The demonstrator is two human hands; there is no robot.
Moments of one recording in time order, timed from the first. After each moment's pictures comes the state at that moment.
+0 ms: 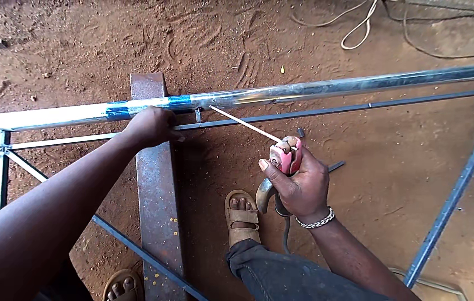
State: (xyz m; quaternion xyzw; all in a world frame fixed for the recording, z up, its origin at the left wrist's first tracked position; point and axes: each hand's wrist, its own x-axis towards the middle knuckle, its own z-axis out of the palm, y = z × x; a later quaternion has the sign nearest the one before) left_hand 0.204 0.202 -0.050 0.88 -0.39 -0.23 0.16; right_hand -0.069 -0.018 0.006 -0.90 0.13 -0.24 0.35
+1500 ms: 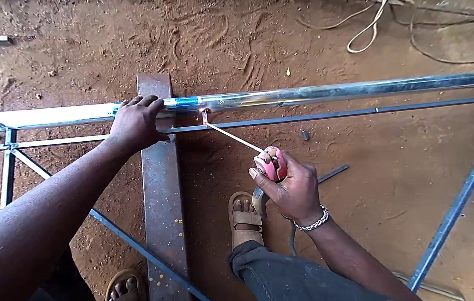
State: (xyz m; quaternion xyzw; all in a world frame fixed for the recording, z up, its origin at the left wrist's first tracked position) left_hand 0.212 0.240 -0.054 0.92 -0.37 -0.08 0.08; right_hand -0.059 -0.004 0.001 -0.93 0.10 -0.18 0.29
